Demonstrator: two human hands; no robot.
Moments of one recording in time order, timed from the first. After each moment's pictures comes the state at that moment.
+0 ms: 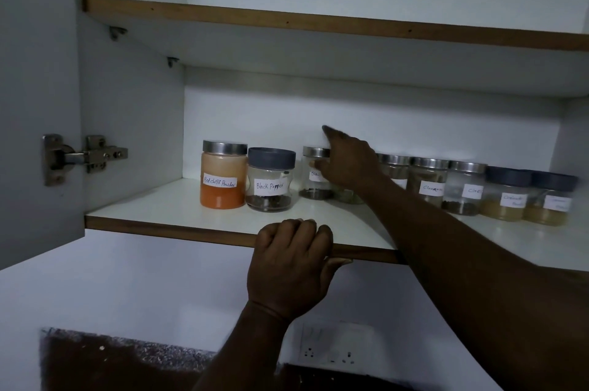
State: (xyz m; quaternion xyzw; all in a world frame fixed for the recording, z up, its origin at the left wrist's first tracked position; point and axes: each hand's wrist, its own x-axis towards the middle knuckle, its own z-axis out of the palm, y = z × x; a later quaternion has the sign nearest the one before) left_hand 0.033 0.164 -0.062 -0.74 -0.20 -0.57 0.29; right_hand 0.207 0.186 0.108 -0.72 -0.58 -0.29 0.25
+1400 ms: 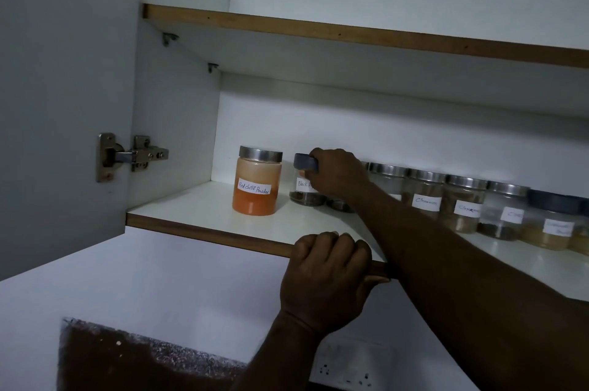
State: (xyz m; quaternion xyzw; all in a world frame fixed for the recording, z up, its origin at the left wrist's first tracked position) left_hand 0.032 0.162 -0.061 -0.73 -0.21 -0.57 0.31; right_hand 0.150 0.237 0.103 -0.68 -0.66 -0.26 0.21
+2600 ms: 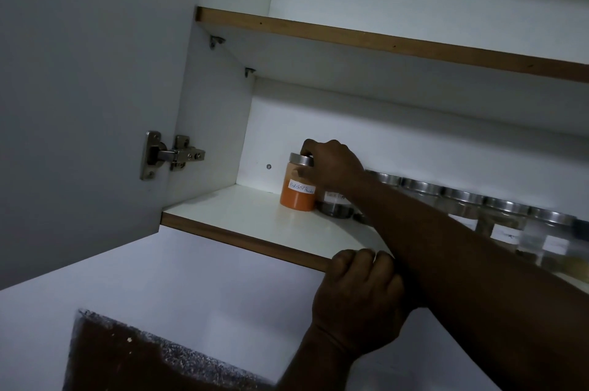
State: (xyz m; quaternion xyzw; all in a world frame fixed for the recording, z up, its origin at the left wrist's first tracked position) left_hand 0.034 0.163 -0.059 -0.70 -0.18 -0.61 0.32; right_hand 0.092 0.281 0.129 -0.65 -0.69 -0.25 0.18
